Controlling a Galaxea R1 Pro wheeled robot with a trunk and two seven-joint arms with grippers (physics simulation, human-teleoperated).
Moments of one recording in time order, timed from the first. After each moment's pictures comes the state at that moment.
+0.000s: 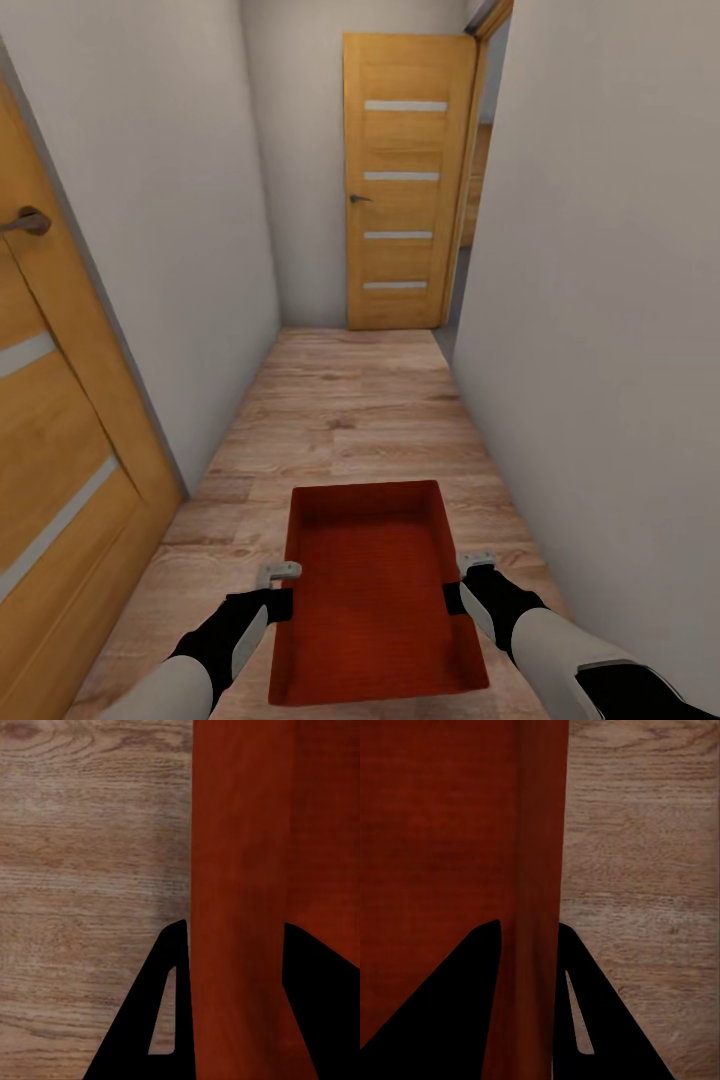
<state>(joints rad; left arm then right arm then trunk) -0.62 -0.11 0.05 -0.37 0.02 0.29 0.09 -0.77 0.06 0.08 -0.17 0.02 0.40 -0.13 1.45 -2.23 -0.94</state>
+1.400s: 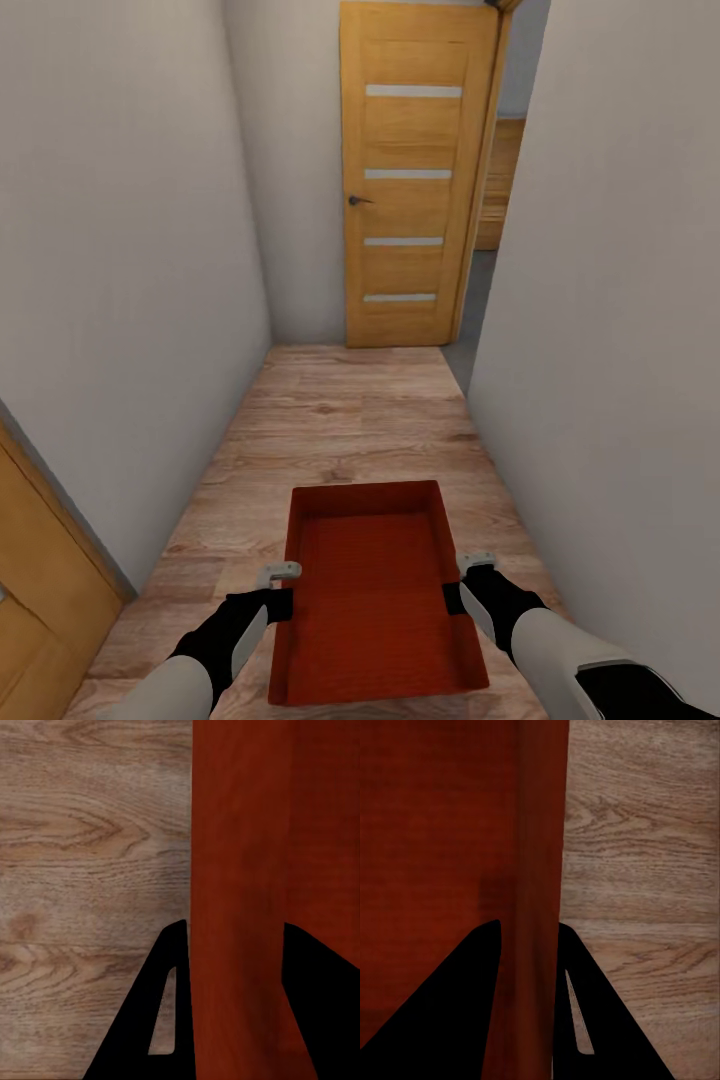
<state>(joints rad) -0.62 -0.11 0.05 -0.37 0.02 0.29 0.09 -0.77 0.06 0.08 -0.17 0.02 0.40 -0.13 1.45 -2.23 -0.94</state>
